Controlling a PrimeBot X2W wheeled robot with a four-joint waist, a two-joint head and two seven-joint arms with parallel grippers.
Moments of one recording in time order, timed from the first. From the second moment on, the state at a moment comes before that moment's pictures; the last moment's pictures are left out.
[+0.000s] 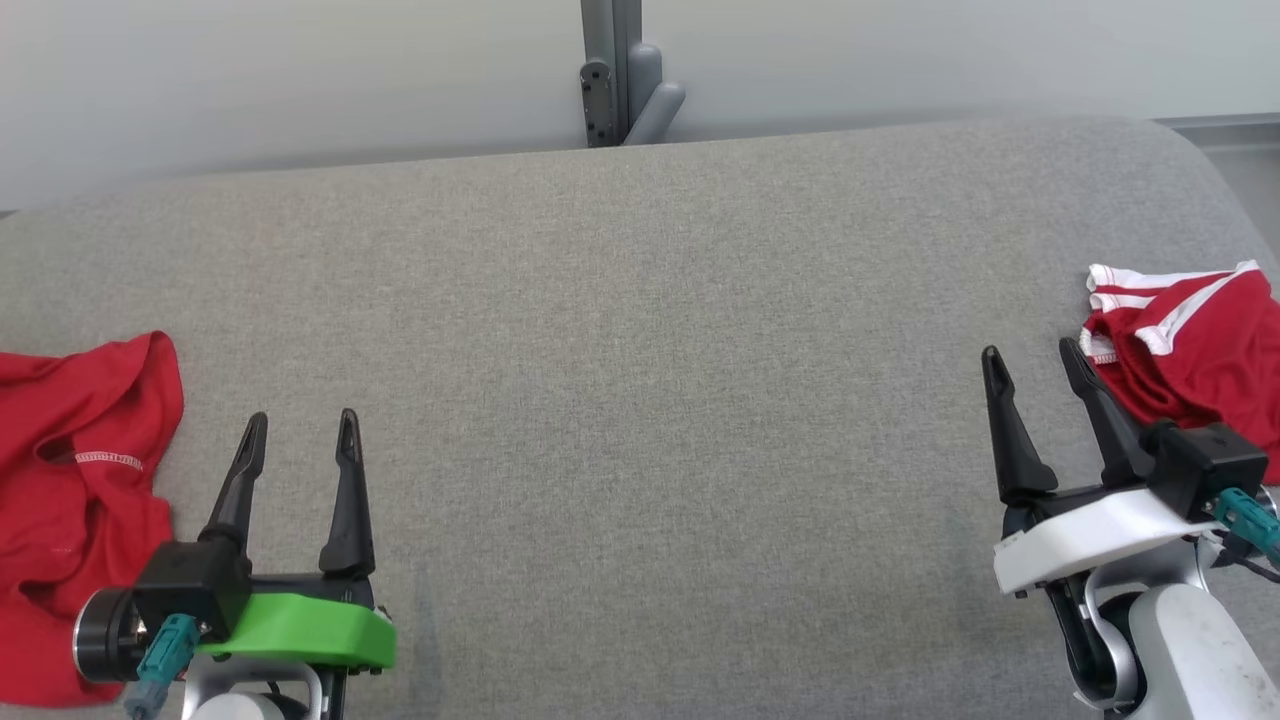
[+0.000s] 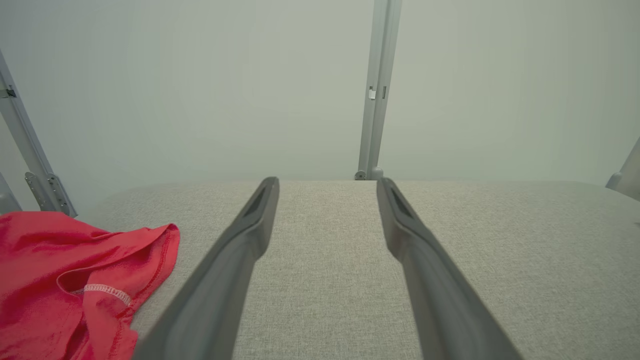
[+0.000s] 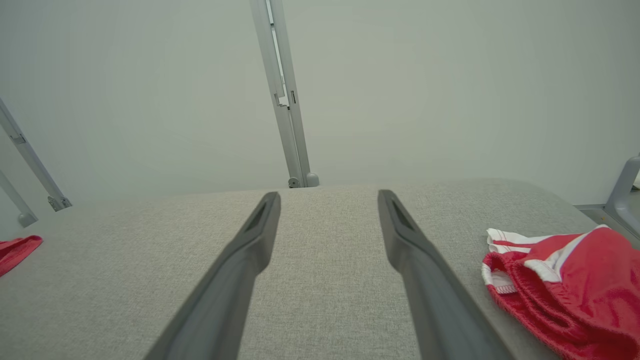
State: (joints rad) left arm -0.06 0.21 -0.18 0.02 -0.32 0.09 -0.20; right arm -0.14 -0.16 0.05 0.09 0.29 0.13 -0.17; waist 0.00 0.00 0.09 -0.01
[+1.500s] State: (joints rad) left arm 0.05 0.23 -0.20 -0.04 -0.36 0.13 -0.16; right arm 0.01 -0.13 -0.01 -0.01 0.25 0.13 -0.12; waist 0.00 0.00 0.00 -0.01
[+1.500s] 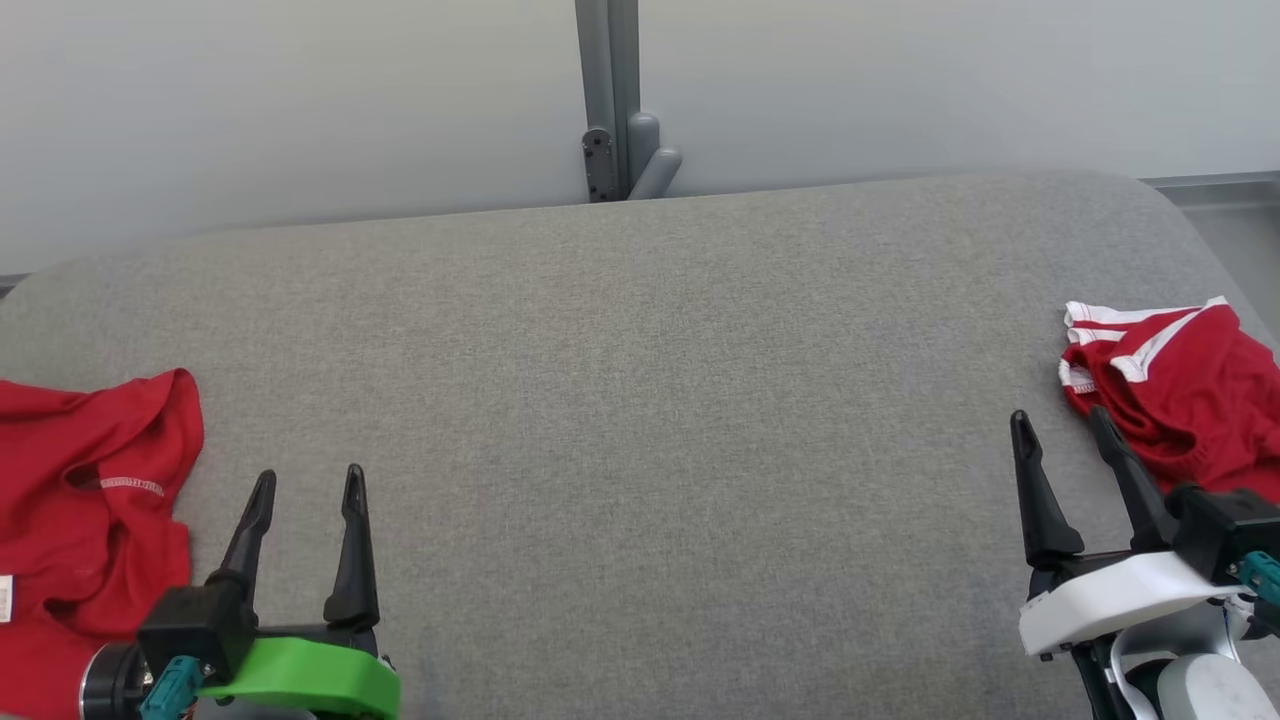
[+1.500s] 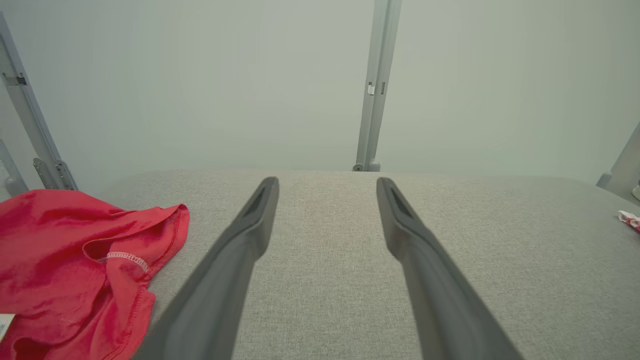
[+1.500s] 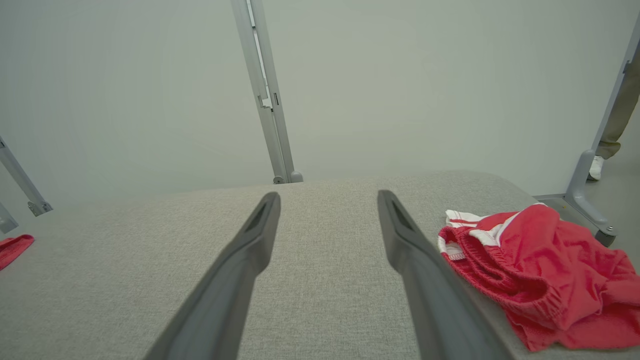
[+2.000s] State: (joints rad) left arm 0.01 0.22 -0.17 -0.06 -0.37 0.15 -0.21; right arm 0.00 -0.14 0.01 -0.05 0.24 0.13 -0.09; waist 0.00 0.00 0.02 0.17
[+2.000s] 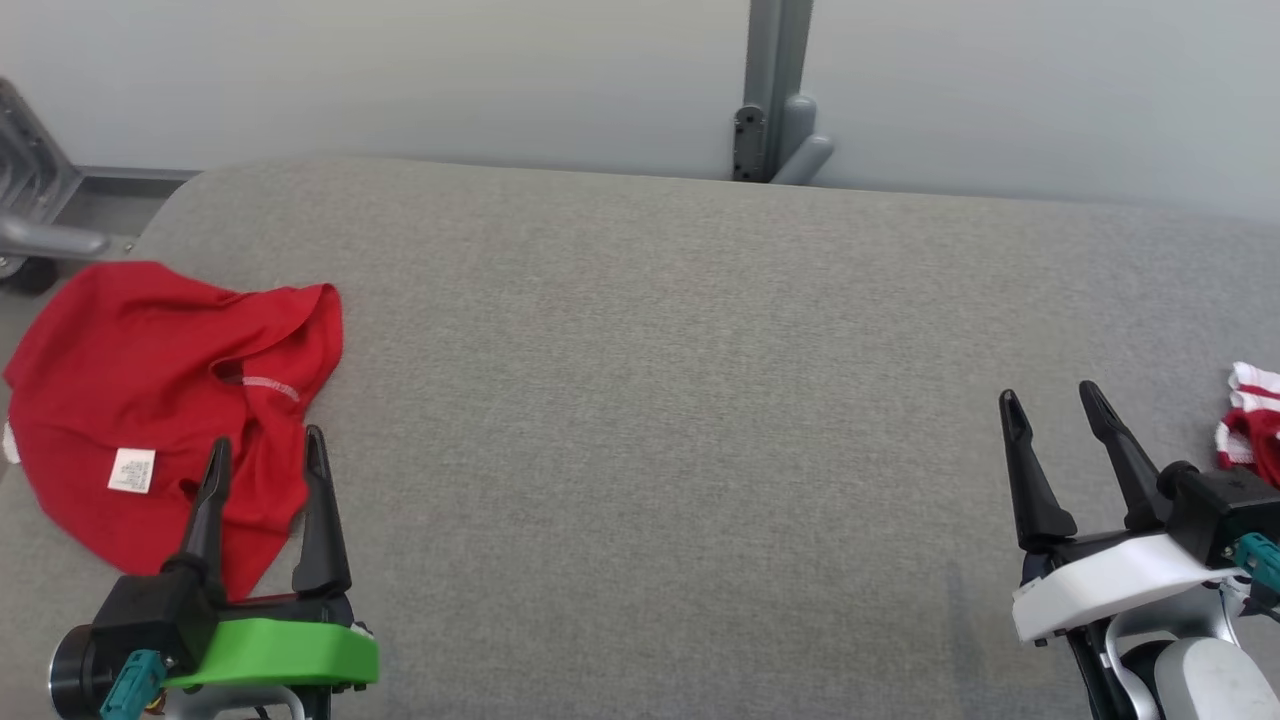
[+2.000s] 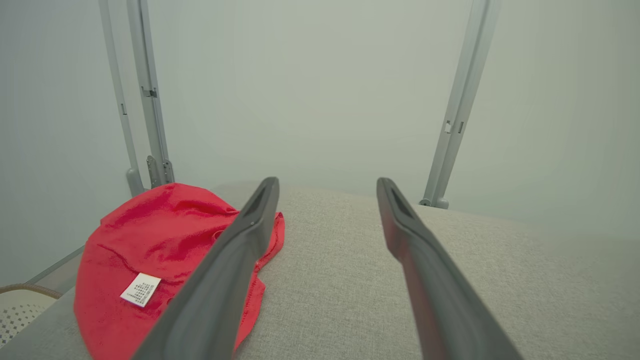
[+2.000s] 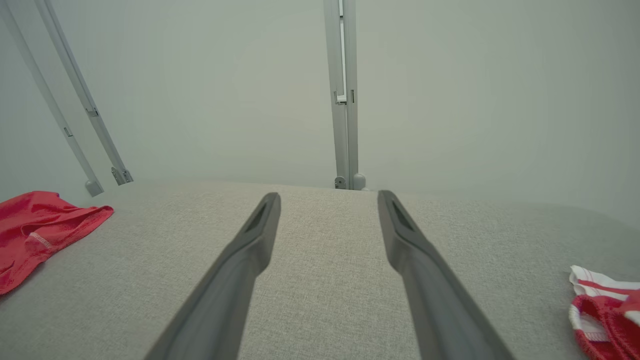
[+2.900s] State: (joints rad) left arm -0.03 0.23 -0.17 -0.08 -0.39 0.10 -0.25; right arm -0.03 -0.14 0.02 -0.06 0.24 0.13 -0.06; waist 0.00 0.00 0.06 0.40
